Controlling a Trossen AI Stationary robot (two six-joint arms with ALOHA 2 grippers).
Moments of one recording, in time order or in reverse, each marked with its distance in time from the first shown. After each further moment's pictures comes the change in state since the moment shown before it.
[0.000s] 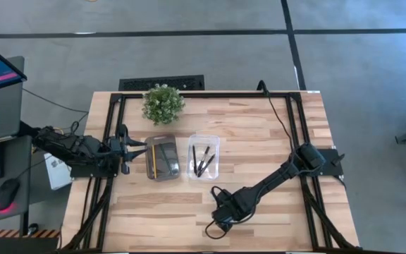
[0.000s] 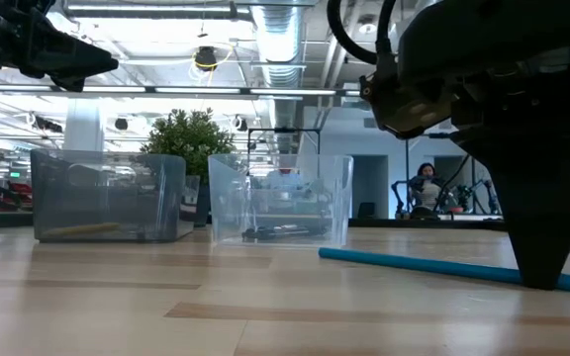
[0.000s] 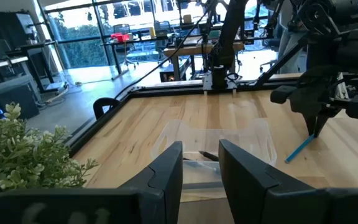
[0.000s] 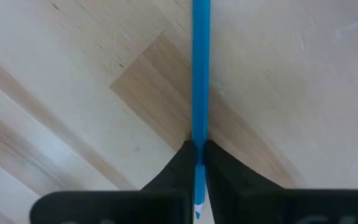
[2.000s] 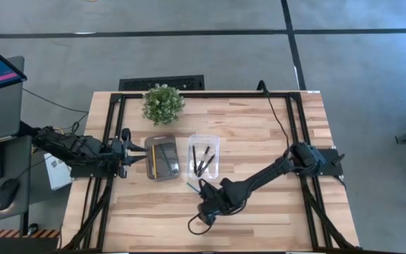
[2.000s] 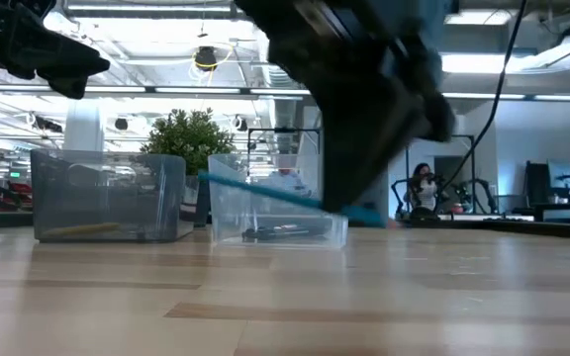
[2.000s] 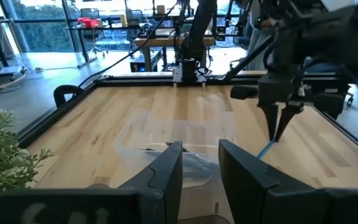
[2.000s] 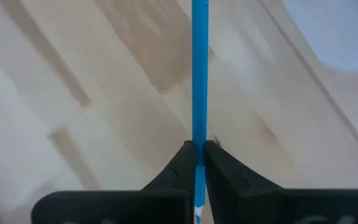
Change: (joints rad) left arm 0.000 0.000 0.000 -0.037 0.126 -0.096; right arm -0.067 0.010 0.170 0.063 0.211 -0.203
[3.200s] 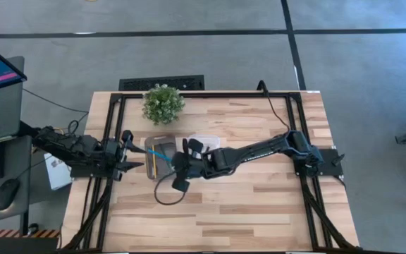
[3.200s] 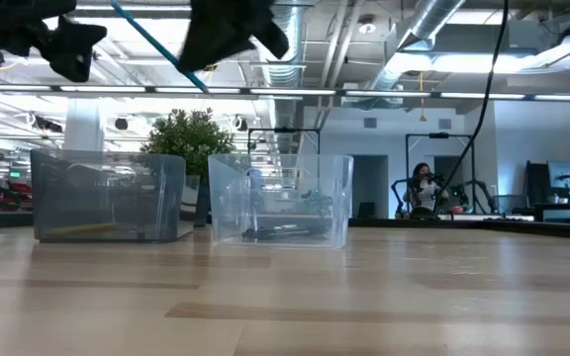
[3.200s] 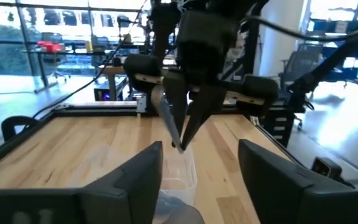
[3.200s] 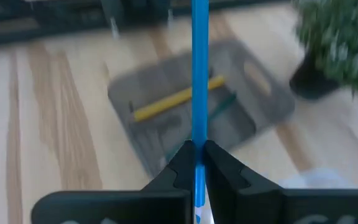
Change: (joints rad) left arm 0.000 0.000 0.000 0.136 0.155 0.000; right arm -0.230 -0.003 0.312 0.155 0.274 -0.717
